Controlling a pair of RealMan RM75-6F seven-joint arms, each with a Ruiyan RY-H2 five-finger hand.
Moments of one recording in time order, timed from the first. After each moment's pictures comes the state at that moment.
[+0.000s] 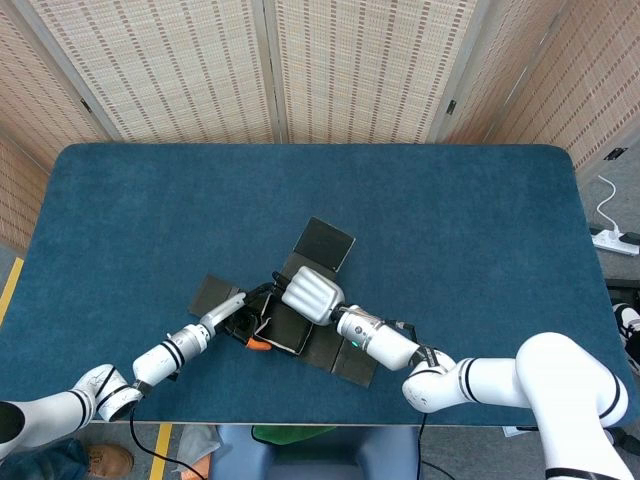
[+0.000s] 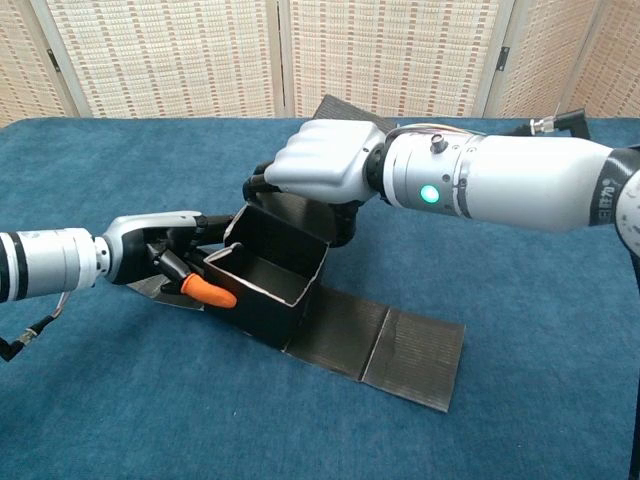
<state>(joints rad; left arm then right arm) -0.84 -1.61 0.02 -1.07 1.65 0.74 -1.37 1.18 -1.62 0.04 -1.38 -1.15 0.81 -0.69</state>
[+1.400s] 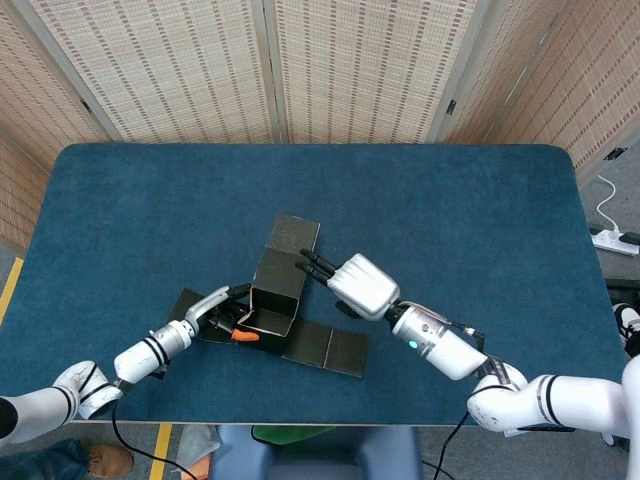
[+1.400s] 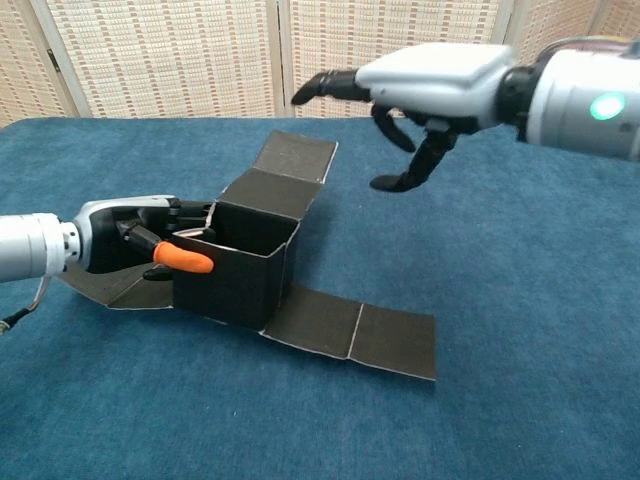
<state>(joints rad) -0.86 -1.54 0.14 -1.06 1.63 0.87 -1.64 0.93 -1.31 0.06 -1.67 -1.36 1.00 -0.25</state>
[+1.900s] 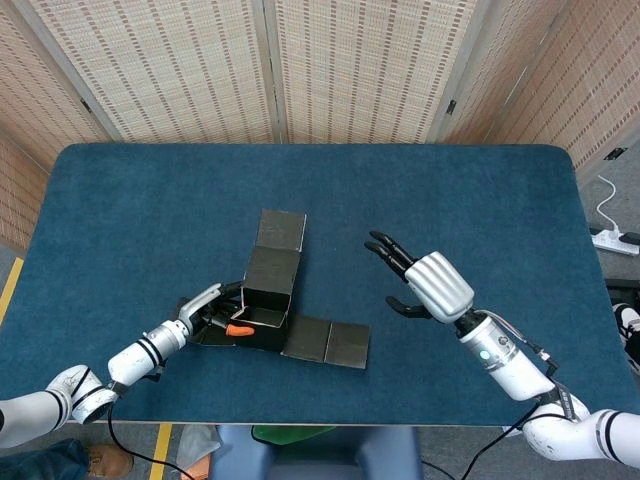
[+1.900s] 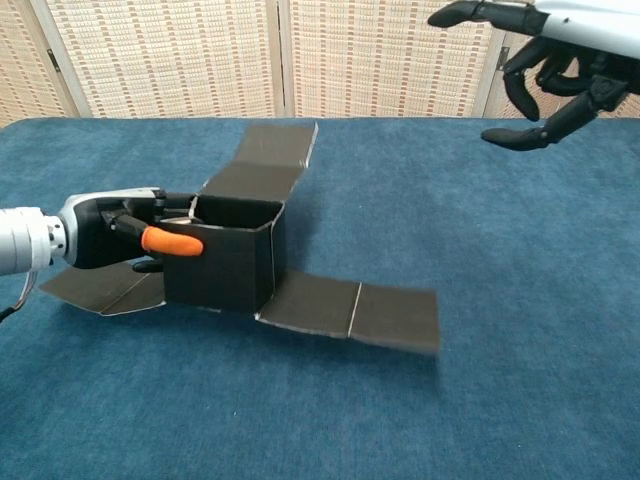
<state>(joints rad) -0.84 -1.50 0.11 -1.13 1.58 0.87 -1.68 0.69 -1.24 0.02 -1.61 -1.53 1.26 0.13</state>
